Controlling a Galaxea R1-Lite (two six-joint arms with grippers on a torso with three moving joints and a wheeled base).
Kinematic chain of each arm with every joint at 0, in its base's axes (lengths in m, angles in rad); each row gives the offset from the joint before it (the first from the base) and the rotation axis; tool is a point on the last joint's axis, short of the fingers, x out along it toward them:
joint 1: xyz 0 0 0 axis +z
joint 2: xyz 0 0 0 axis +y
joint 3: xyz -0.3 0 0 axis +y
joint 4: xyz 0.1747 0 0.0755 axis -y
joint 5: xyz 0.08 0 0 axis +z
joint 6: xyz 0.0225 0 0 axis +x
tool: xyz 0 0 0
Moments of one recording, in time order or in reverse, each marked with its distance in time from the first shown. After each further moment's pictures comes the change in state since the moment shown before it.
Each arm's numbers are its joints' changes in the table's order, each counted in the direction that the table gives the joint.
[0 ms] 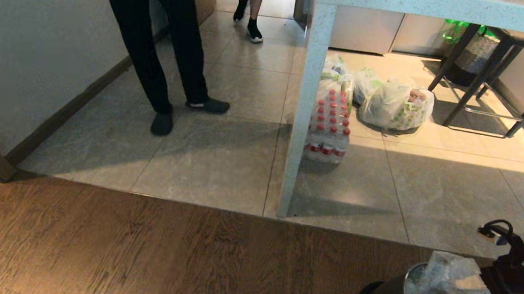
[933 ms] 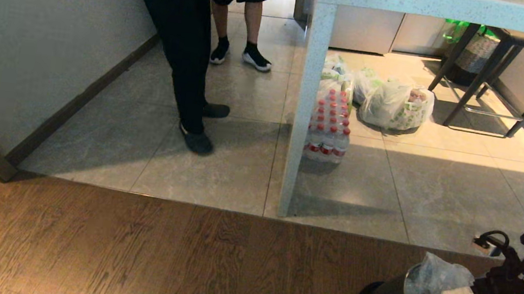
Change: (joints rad) left arm 0.000 0.000 0.000 0.000 0.000 0.000; right arm 0.004 0.024 0.084 0.046 0.099 -0.041
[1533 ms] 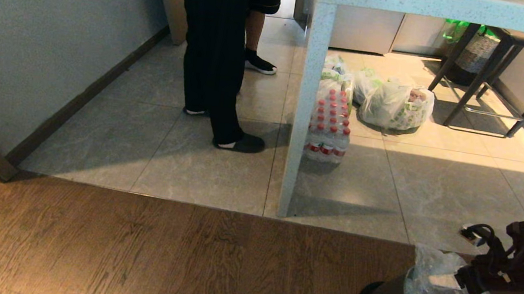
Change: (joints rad) left arm 0.000 0.000 0.000 0.000 0.000 0.000; right arm 0.052 0.070 -0.014 0.234 0.014 -0.007
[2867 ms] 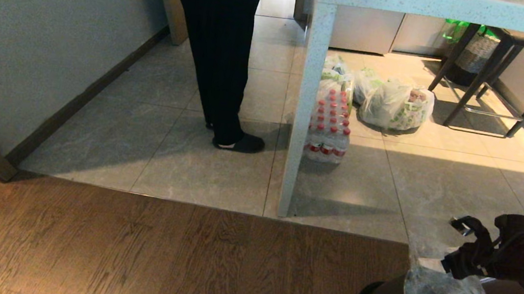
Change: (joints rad) left arm 0.000 0.000 0.000 0.000 0.000 0.000; right arm 0.028 0.100 -0.056 0.247 0.008 0.044
